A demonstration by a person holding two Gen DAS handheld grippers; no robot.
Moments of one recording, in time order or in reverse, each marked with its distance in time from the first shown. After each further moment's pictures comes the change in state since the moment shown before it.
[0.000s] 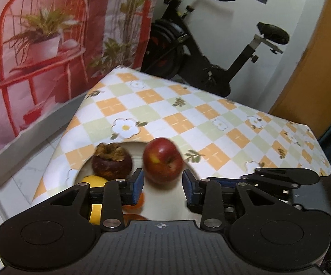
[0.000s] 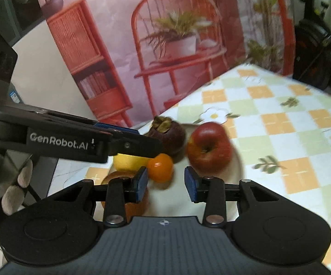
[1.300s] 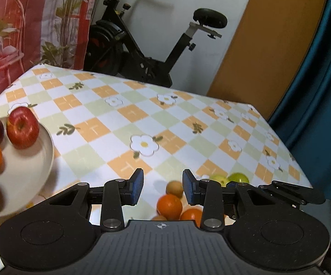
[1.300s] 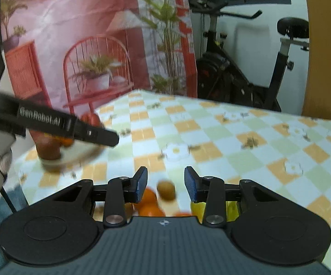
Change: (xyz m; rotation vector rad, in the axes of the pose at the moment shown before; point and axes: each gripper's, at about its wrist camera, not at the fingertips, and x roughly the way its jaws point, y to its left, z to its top) left arm 0.012 -0.157 -0.072 0.091 -0.031 -0.183; right arm -0.192 -0.075 -0.142 0.072 -0.178 -0.365
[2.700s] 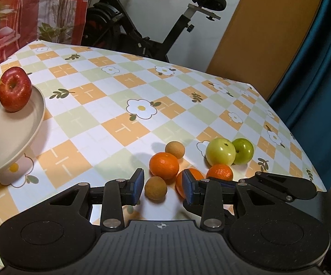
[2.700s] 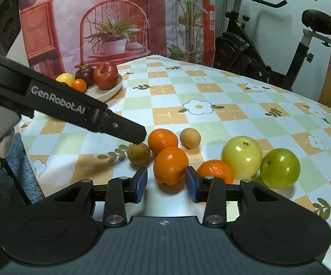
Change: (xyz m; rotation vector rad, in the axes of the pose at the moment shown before) left arm 0.016 0.002 -0.038 -0.009 0.066 -0.022; right arm 0.023 0.024 -0.040 -0.116 0.095 0.040
